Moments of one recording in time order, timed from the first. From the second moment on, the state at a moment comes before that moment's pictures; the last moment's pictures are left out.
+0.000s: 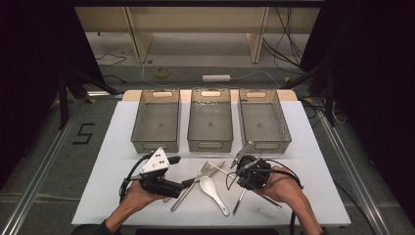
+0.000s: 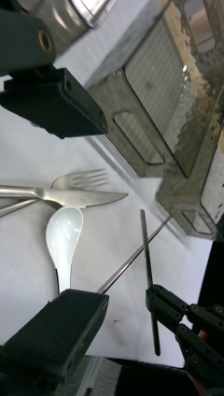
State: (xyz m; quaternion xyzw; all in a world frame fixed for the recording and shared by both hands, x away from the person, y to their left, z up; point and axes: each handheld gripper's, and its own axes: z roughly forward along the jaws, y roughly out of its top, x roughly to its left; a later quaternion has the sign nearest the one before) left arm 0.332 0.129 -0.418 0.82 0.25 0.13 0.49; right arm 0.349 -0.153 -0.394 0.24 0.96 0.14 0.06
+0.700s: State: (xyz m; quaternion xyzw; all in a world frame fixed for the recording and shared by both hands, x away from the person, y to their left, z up) left arm 0.333 0.096 -0.428 0.88 0.15 0.10 0.43; right arm 0.333 -0.124 -0.395 0.15 0.98 0.14 0.05
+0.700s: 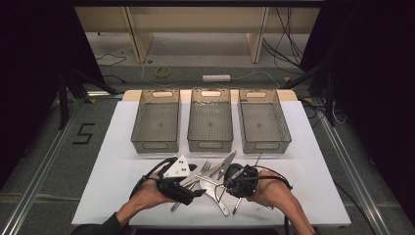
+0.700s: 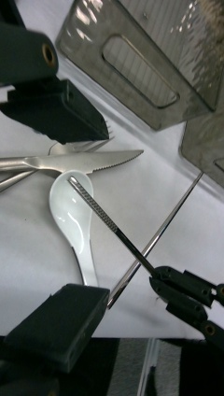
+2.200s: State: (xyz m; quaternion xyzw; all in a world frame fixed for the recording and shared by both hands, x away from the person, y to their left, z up) left arm 0.314 0.086 -0.432 0.92 0.00 0.07 0.39; right arm 0.324 -0.114 -0.399 0.05 0.99 0.12 0.03
